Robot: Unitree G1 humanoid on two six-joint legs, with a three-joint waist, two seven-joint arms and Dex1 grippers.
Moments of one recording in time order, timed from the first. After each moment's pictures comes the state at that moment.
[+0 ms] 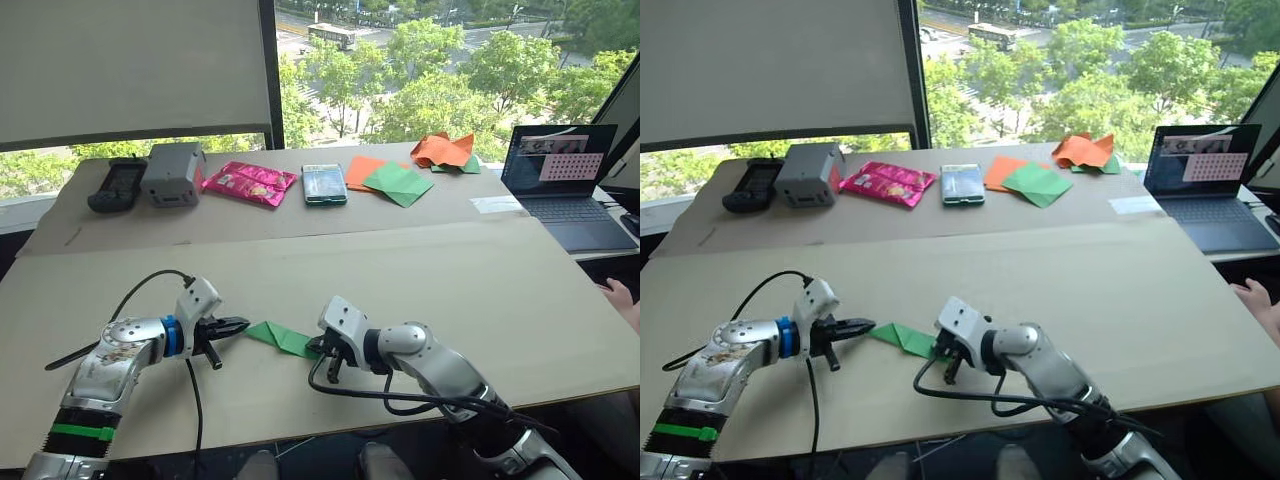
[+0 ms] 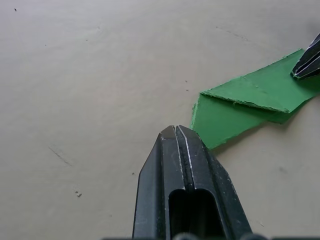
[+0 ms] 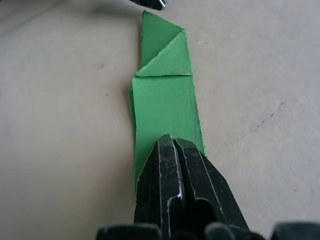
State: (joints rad) left arm -0.14 0.70 0.07 -0.09 -0.36 0.58 -0.98; right arm -0.36 -0.37 0.47 -0.28 0.13 0.74 0.69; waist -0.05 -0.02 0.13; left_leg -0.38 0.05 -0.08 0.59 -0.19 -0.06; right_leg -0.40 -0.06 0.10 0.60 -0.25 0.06
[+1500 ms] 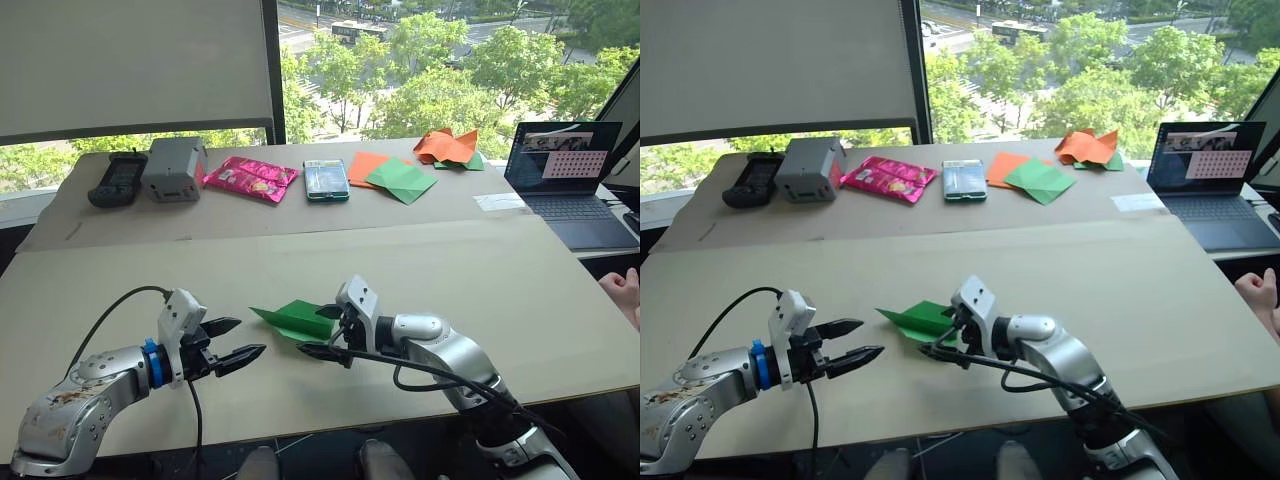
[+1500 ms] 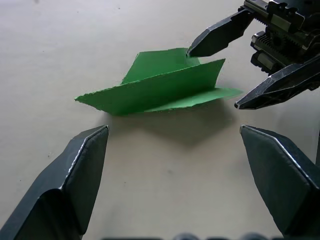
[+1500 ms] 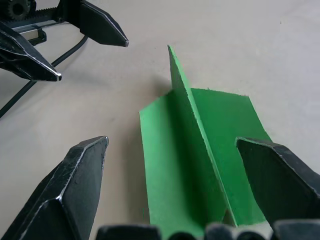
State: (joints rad) left arm 0.08 0.70 0.22 -0.45 -0.65 0.77 -0.81; right arm -0.39 -0.35 0.34 -0.19 0.30 0.65 0.76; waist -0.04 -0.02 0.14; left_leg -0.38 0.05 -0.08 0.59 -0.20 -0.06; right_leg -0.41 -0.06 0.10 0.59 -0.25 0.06
